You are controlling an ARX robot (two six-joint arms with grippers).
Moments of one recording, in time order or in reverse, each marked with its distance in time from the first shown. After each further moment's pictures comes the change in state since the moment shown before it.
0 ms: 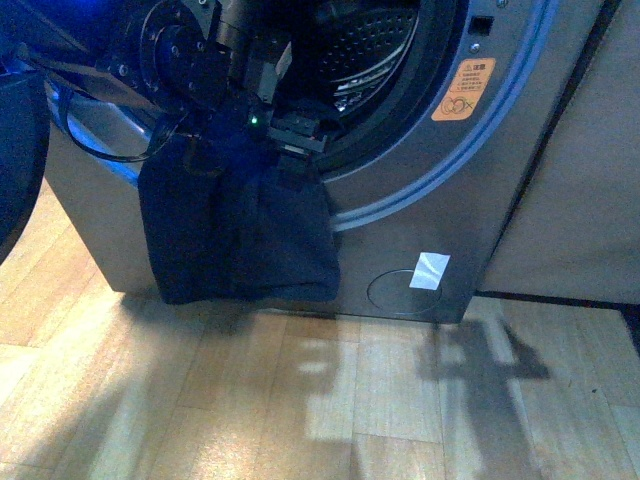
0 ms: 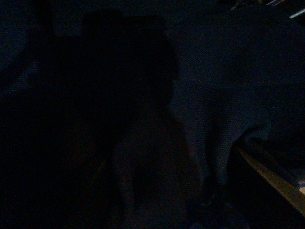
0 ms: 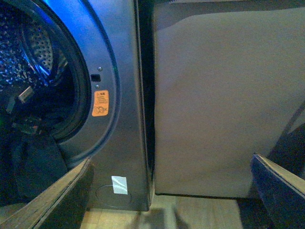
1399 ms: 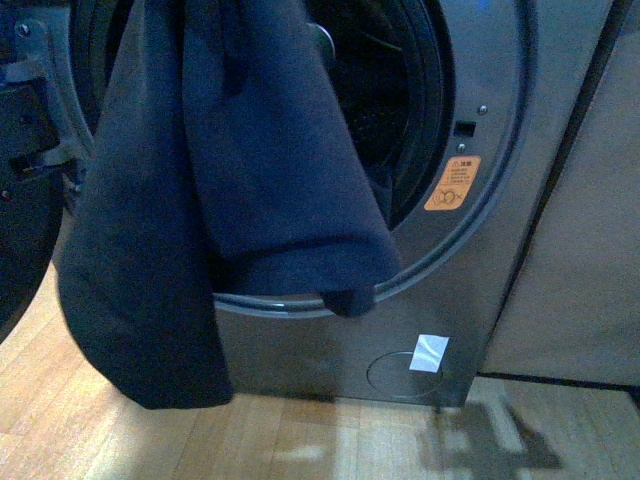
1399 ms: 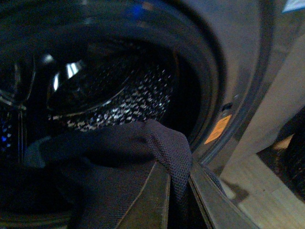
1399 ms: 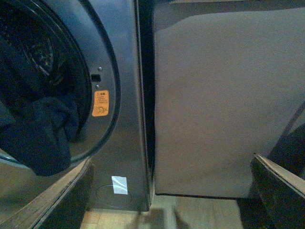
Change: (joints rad) left arm -0.040 -1.064 -0.531 0.117 0.438 -0.014; right arm 0.000 0.000 0.000 0.000 0.000 0.000
